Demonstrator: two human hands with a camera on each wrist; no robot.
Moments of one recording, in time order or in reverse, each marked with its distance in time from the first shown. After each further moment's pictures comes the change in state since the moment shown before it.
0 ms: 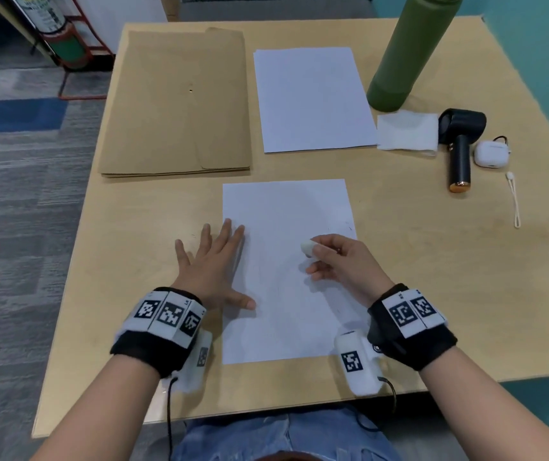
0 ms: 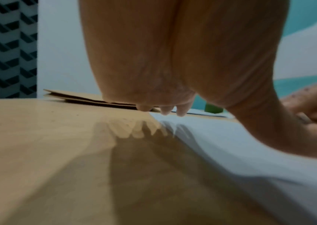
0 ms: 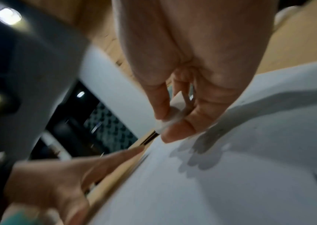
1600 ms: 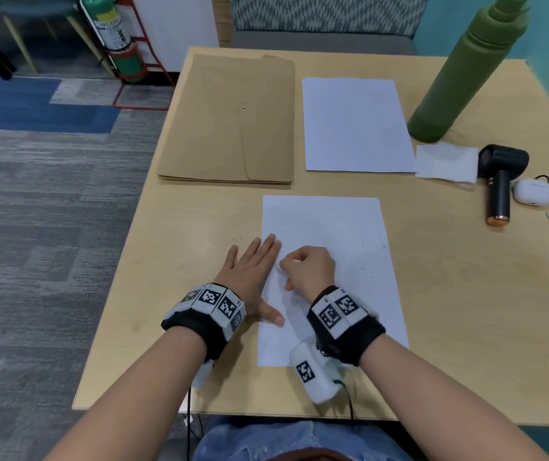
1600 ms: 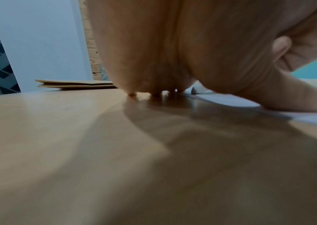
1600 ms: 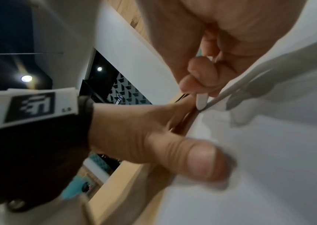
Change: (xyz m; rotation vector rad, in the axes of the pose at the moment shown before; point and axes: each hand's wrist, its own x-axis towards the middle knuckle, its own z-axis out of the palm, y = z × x) left_hand 0.009 -0.018 0.020 0.105 0.052 0.119; right_hand 0.016 -0.004 0.104 -0.464 0.211 0.025
